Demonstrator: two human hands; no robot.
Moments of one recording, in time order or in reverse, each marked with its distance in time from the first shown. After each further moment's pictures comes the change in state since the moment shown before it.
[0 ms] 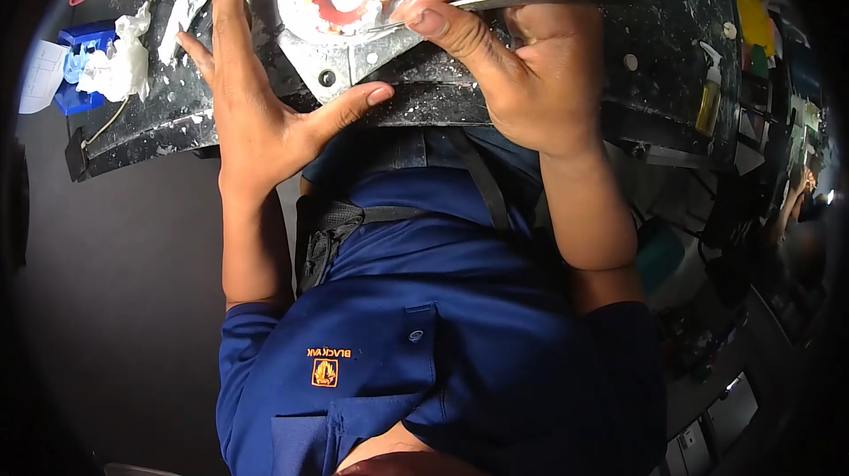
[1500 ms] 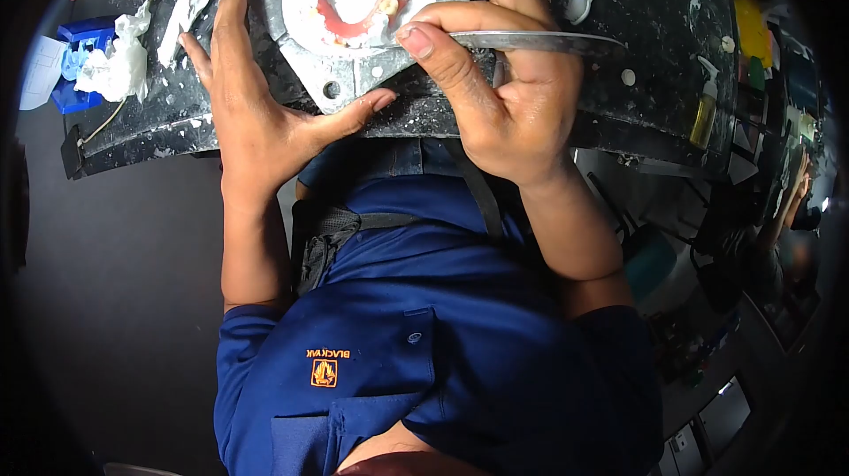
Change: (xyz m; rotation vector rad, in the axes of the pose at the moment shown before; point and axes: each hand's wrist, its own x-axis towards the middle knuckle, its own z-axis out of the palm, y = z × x) left_hand -0.001 -0.002 0.019 -0.080 0.195 0.008; right_hand -0.001 0.001 0.016 -0.146 0.108 -0.125
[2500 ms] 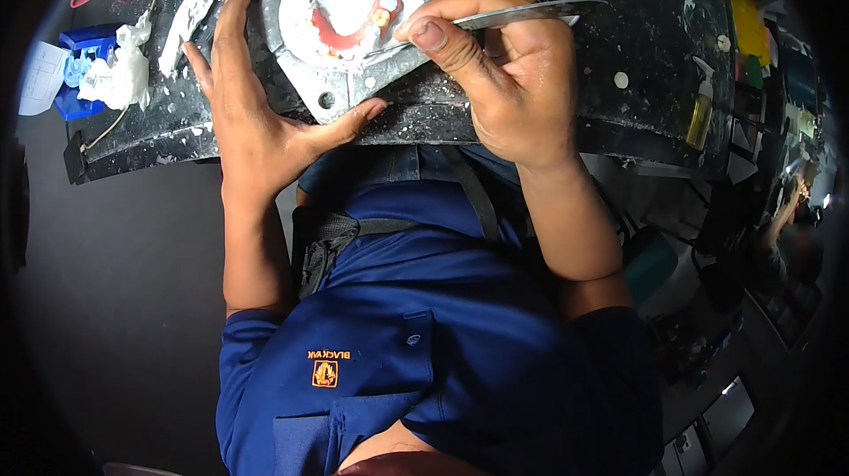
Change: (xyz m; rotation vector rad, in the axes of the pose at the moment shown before) left_hand -0.001 -0.002 -0.001 -0.041 -0.011 -0.056; right_hand 0.003 0.005 -0.007 0.181 -0.006 0.174
